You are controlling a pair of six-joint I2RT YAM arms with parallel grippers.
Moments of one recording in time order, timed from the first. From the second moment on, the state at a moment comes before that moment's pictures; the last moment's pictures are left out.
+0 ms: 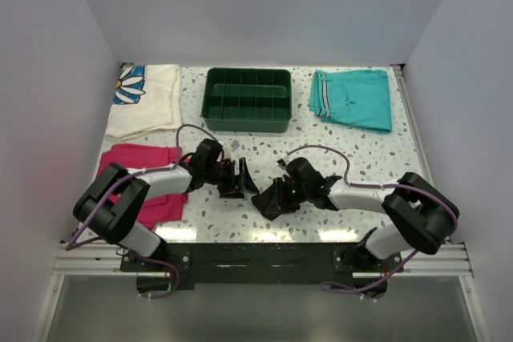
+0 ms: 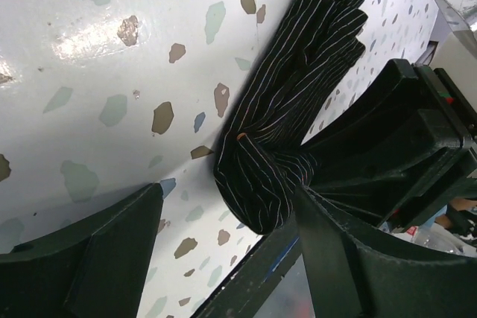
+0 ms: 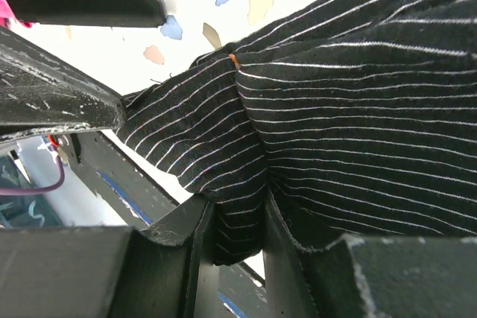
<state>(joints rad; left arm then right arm) -0.56 1.53 0.59 0.06 0.57 -0.75 0.81 1.46 0.53 0.04 -0.33 0.83</state>
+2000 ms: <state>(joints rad) -0.61 1.74 0.70 0.12 0.64 -0.85 0.99 1.24 0.80 -0.66 0.34 0.67</state>
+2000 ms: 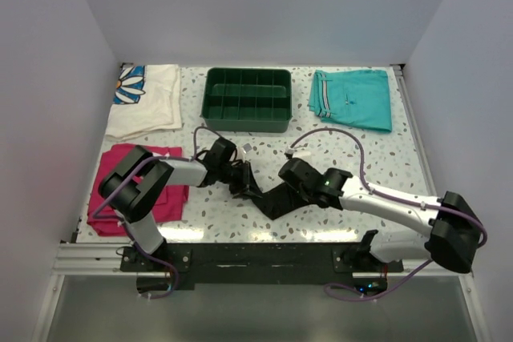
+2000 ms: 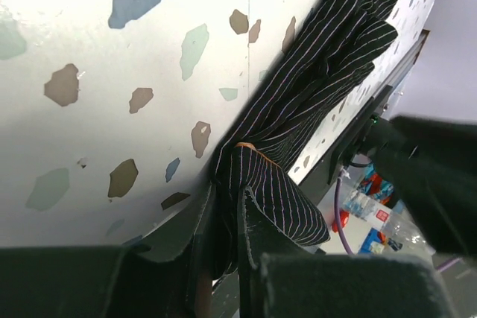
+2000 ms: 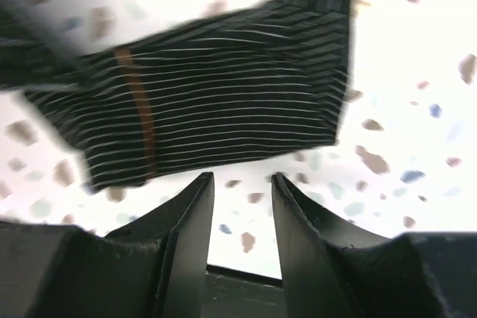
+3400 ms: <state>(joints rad) -0.40 1.31 0.48 -0.12 0.32 -0.88 0.93 1.54 1.03 -0.41 -0.14 0.34</state>
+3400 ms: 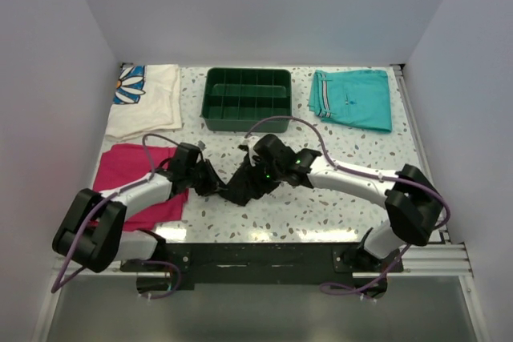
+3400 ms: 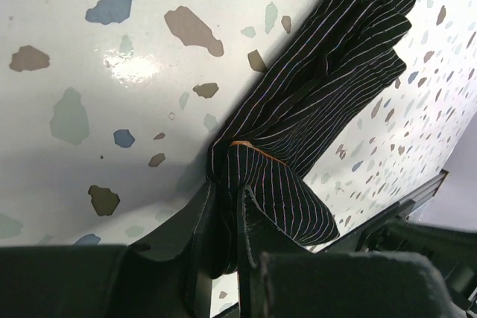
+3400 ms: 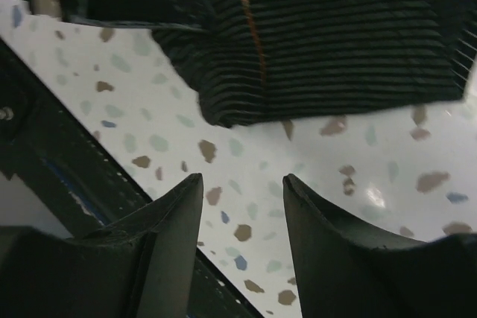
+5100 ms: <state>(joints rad) -0.40 1.40 0.54 -0.12 0.40 -0.80 1.00 1.75 1.05 -0.21 -0.18 0.23</state>
